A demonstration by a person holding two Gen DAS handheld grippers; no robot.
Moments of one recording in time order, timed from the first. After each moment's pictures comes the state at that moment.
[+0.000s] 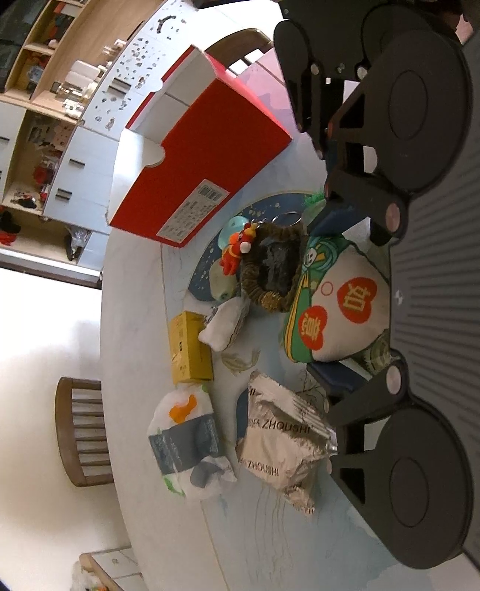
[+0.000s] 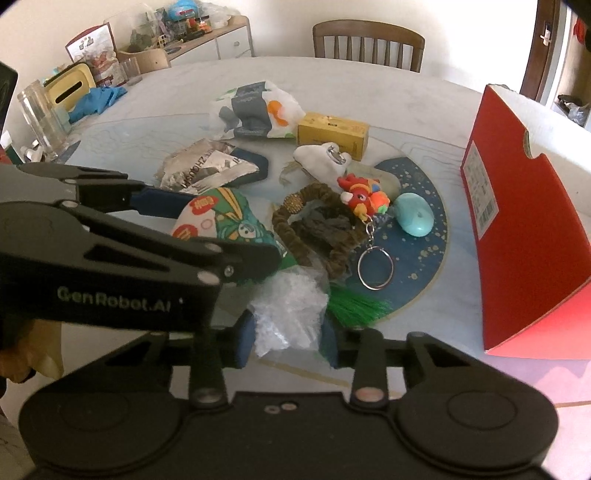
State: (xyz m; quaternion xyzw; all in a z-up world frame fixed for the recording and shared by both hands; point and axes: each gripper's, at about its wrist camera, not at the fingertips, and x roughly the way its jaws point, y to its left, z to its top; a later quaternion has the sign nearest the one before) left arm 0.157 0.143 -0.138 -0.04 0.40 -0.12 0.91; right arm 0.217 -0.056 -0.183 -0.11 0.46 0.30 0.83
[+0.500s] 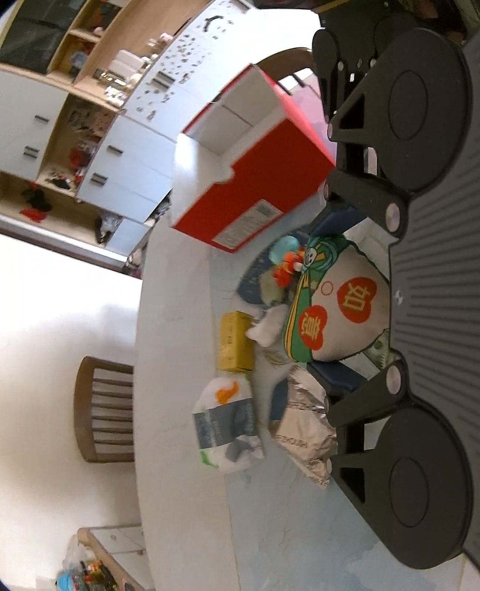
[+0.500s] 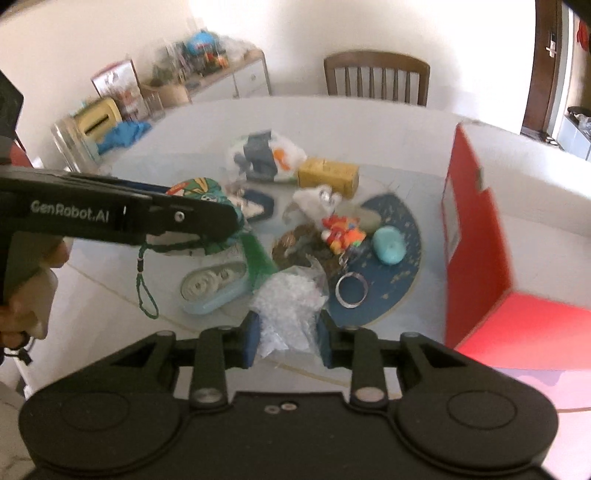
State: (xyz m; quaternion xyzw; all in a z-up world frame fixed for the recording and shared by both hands) left arm 0.144 0.146 -0.076 -0.09 0.37 -0.09 0.92; right arm 0.213 -0.107 -0.132 -0.07 0.42 0.34 0.84
